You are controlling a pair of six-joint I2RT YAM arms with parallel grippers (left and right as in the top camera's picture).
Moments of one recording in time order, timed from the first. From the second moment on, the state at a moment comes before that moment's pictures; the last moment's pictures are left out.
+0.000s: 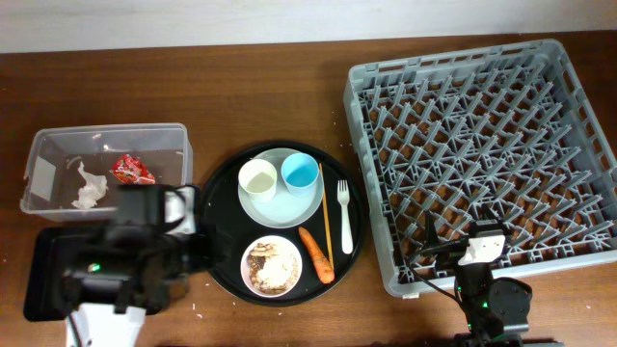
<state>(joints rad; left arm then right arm) -0.11 1.00 1.03 -1.22 0.33 -0.34 0.03 0.01 0.01 -0.07 -0.03 -0.05</state>
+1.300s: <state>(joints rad) -0.45 1.57 0.95 -1.05 0.00 -0.38 0.03 0.01 0.01 -0.07 -0.03 -0.05</state>
